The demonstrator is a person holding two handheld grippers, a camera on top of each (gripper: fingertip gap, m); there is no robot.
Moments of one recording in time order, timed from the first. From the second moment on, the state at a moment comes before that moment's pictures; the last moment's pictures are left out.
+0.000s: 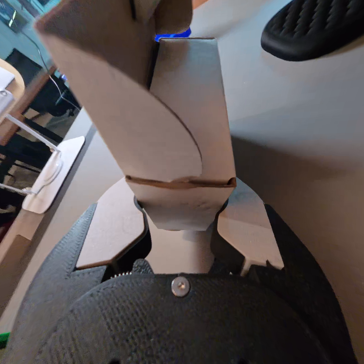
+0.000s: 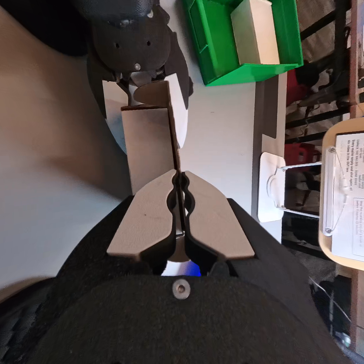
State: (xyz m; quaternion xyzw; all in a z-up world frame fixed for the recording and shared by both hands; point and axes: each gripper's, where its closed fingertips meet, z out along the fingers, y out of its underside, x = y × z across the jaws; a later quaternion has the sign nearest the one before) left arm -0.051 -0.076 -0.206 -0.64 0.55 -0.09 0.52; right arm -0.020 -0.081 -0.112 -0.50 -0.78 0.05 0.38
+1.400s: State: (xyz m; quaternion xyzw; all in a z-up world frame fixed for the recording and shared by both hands) left arm -0.064 -0.128 -0.213 -0.68 0.53 -0.23 0.45; right arm -0.037 0.067 -0.151 -0.59 -0.73 -0.04 0.34
